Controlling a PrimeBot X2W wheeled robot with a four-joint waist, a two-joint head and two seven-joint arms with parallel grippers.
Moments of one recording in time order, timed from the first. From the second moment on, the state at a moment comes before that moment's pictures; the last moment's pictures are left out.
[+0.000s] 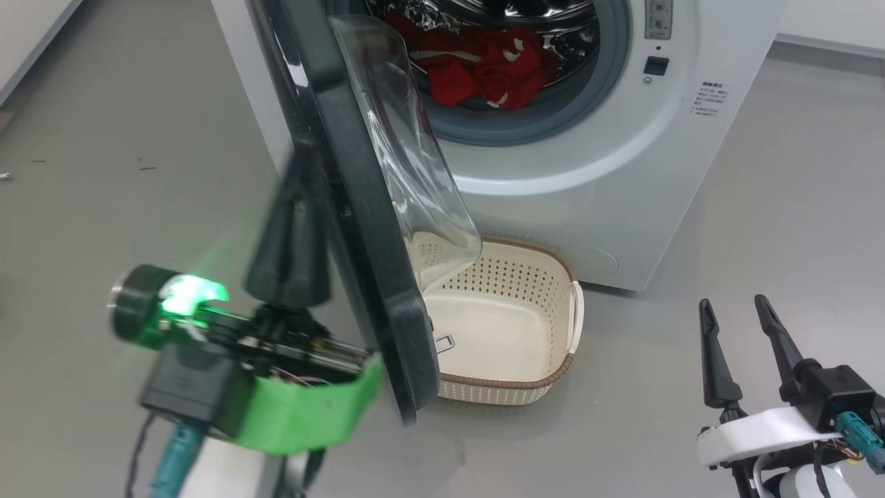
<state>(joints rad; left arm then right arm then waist) -0.26 0.04 -0.38 -0.31 -0.25 0.09 -0.26 0.05 -0.12 0.09 0.09 0.26 -0.01 -0.26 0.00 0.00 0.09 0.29</state>
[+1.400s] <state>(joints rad) -0.10 0.05 -0.67 -0.05 -0.37 0.08 -0.05 0.05 -0.10 0.04 0.11 0.23 0.03 -0.26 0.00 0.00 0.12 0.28</state>
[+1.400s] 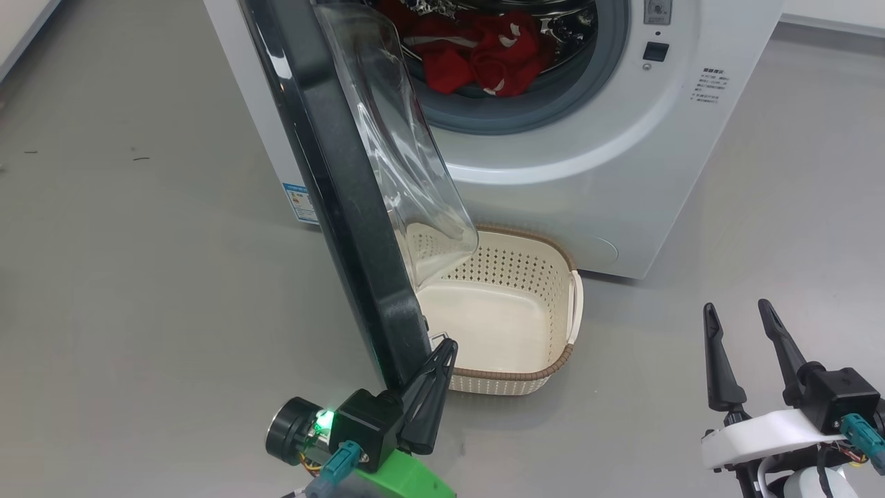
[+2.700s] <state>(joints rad) -0.09 0.05 -0.65 -0.01 -0.40 0.10 -0.11 0.07 -0.08 -0.03 0.12 0.22 0.05 -0.26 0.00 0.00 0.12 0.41</state>
